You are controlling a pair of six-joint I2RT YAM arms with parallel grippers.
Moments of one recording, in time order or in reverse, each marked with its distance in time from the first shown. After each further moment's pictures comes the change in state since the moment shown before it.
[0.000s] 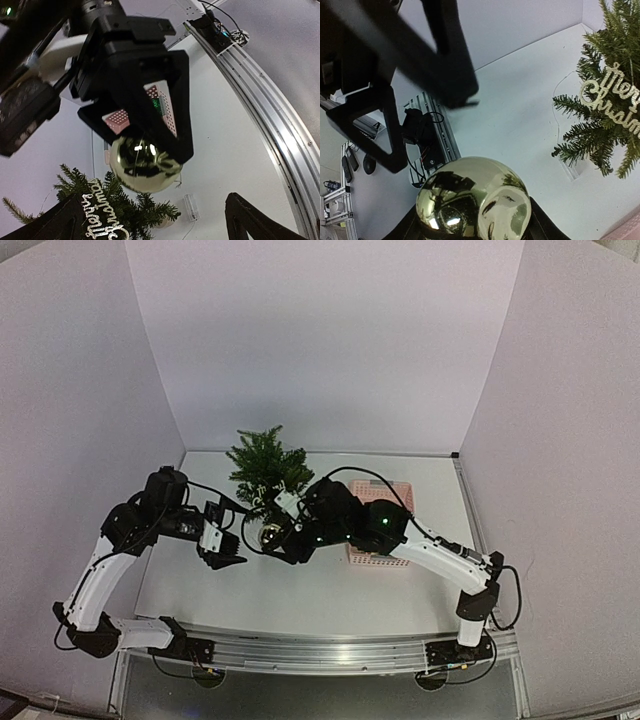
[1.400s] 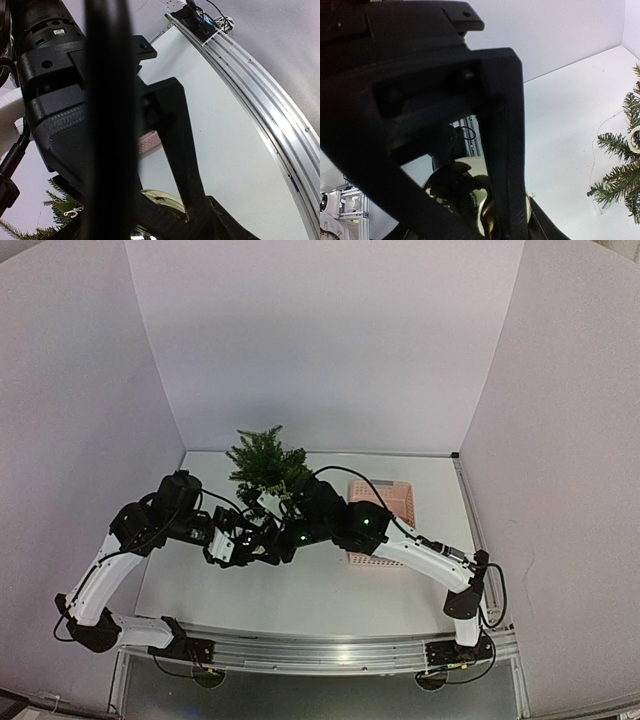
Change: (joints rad) left arm -0.096 0.036 0.006 -0.030 -0.085 0.054; right arm 0.006 0.101 0.055 0.153 -0.170 0.001
